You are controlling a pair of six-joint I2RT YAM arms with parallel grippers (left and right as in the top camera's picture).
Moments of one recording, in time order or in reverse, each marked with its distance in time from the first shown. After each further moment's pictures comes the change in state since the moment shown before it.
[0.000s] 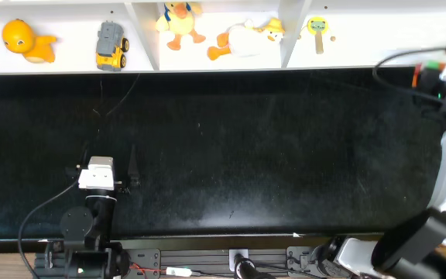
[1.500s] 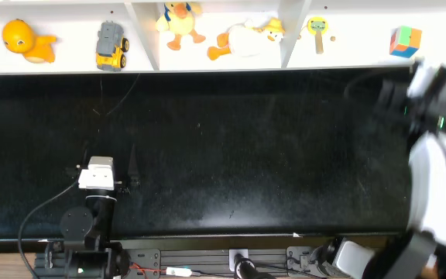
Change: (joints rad) left arm 0.000 0.000 0.000 -0.001 0.000 0.000; right arm 0.100 -0.208 -0.362 0.129 0.159 0.089
